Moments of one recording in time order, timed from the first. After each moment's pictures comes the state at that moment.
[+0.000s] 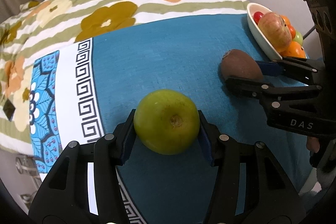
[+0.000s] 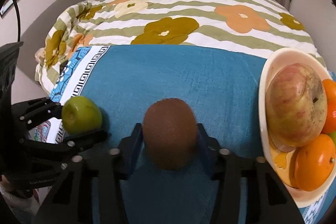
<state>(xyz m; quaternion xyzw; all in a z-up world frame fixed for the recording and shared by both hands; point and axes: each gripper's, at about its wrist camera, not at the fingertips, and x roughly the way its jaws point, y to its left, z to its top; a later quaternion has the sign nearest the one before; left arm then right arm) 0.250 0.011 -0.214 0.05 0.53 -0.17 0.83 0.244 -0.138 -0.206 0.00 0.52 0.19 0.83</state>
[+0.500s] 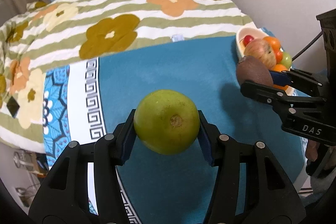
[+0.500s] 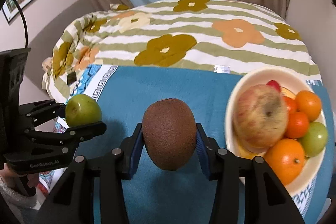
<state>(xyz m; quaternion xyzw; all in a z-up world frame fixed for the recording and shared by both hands) 0.249 -0.003 -0.161 0.03 0.51 -0.16 0.84 0.230 -0.171 -0.152 0.02 0.48 0.19 0.85</state>
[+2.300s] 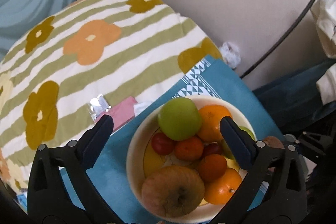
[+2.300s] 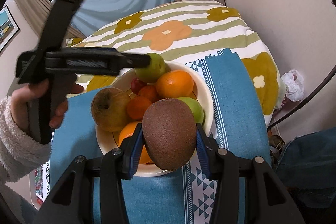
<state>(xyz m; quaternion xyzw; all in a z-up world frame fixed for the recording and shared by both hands) 0.385 -0.251 -0.137 0.10 0.49 -0.32 0.80 0.210 -0.354 -0.141 0.11 0.47 0.06 0.87</state>
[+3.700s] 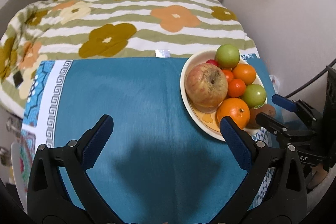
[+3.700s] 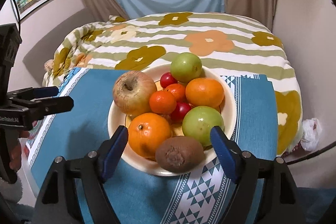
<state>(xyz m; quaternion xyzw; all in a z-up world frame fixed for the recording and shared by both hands) 0.214 -0.141 -0.126 -0.04 0.49 -0.06 0.87 0.209 -0.347 -0.150 -0.01 0.44 0.22 0.87</state>
